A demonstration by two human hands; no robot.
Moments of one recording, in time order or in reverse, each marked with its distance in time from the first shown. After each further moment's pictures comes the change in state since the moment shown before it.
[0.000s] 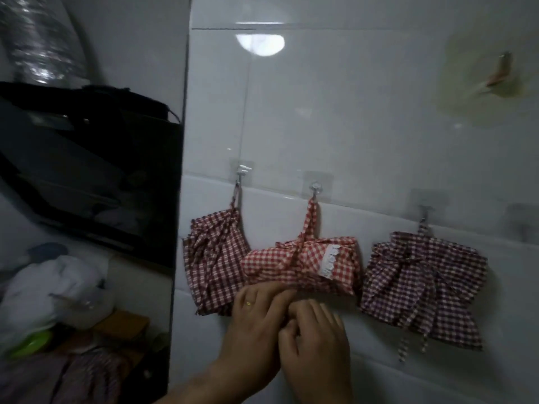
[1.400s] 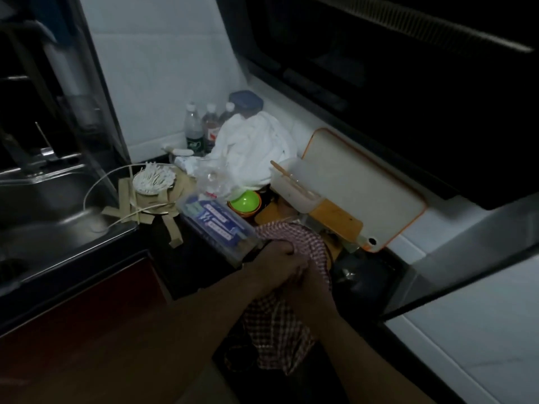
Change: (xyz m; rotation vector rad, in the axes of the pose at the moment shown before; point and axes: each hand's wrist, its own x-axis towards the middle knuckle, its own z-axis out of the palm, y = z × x) left_hand -0.312 -0.452 -0.186 -0.496 -0.474 -1.365; right_hand -0.129 -0.337 0.467 0.327 -1.194 0.522
